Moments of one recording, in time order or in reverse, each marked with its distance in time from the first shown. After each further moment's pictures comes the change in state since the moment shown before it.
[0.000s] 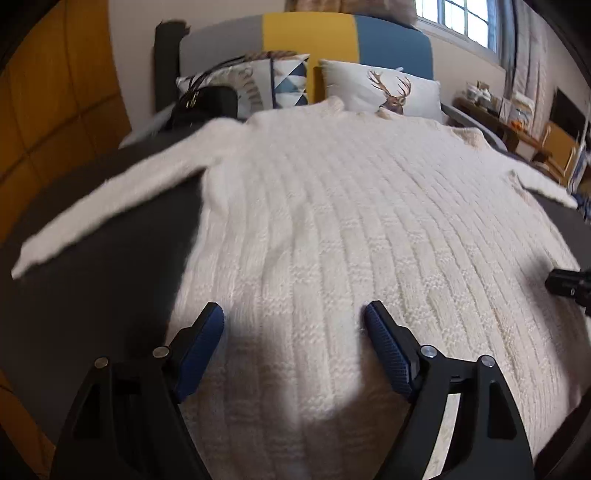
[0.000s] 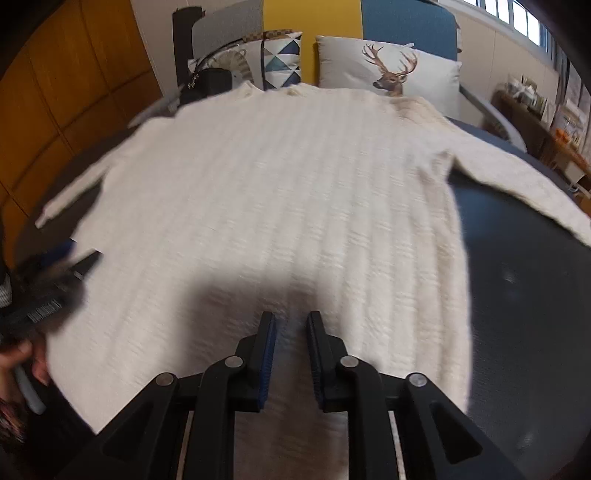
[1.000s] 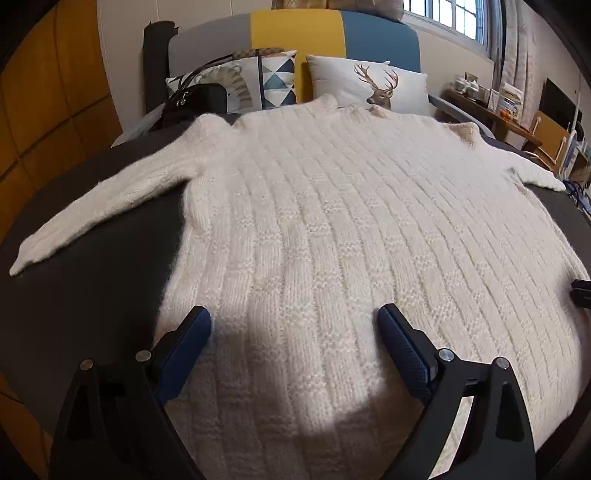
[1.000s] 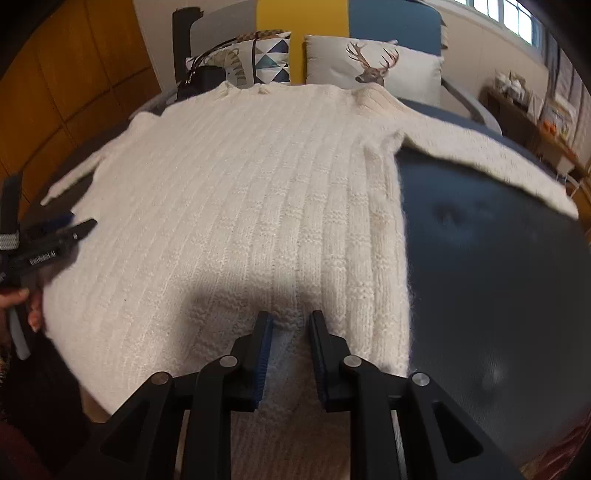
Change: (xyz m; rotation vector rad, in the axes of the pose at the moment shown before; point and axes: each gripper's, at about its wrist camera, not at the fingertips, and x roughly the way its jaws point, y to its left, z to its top) left arm 0.006 -0.004 0.007 0.039 0.013 -0.026; right arm -0.043 -0.043 -0.047 0.027 0.008 0.036
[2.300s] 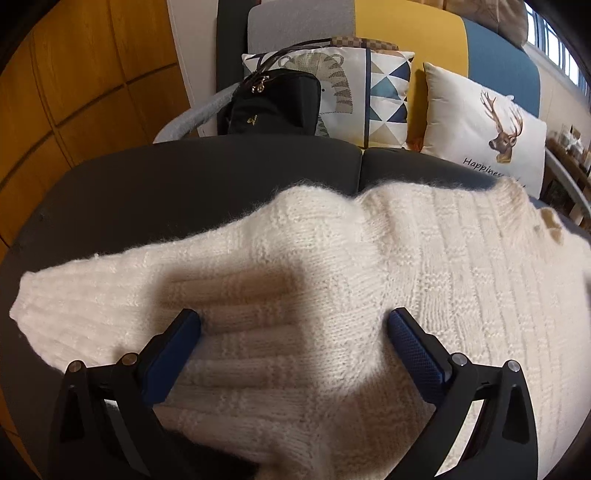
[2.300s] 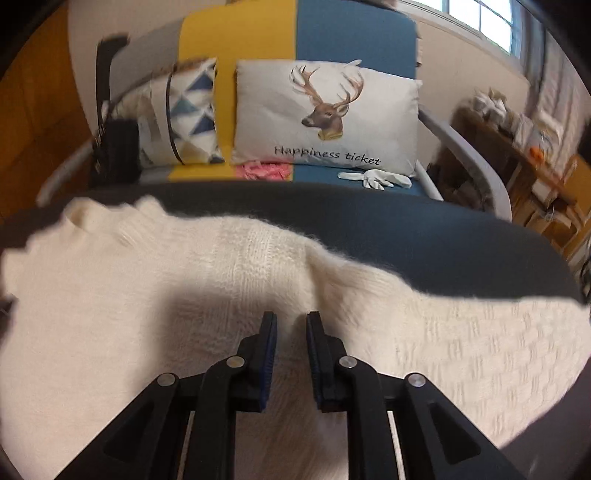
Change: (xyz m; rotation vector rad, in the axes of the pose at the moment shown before) left arm 0.151 0.096 0.166 -0.232 0.053 0.228; right arm 0.117 -0.066 0.234 0.112 -0.132 -0.144
